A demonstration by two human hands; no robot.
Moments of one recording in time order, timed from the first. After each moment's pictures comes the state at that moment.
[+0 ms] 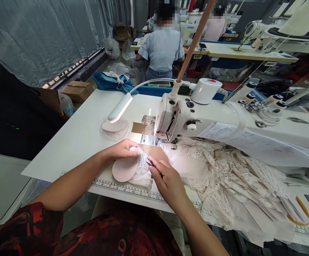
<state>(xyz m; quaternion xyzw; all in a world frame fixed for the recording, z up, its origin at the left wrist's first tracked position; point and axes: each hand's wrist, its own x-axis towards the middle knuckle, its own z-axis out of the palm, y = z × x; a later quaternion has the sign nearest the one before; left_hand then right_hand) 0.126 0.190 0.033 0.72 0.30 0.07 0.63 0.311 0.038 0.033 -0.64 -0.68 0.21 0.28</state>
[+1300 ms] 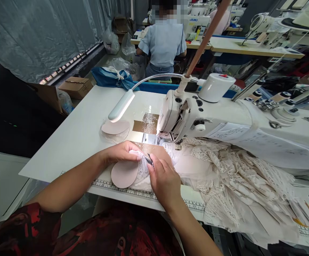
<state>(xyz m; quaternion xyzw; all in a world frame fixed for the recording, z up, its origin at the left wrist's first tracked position) 0.119 0.187 0.031 0.61 0.24 0.04 0.76 0.288 0.045 0.009 -0.67 -0.69 -0.08 0.25</state>
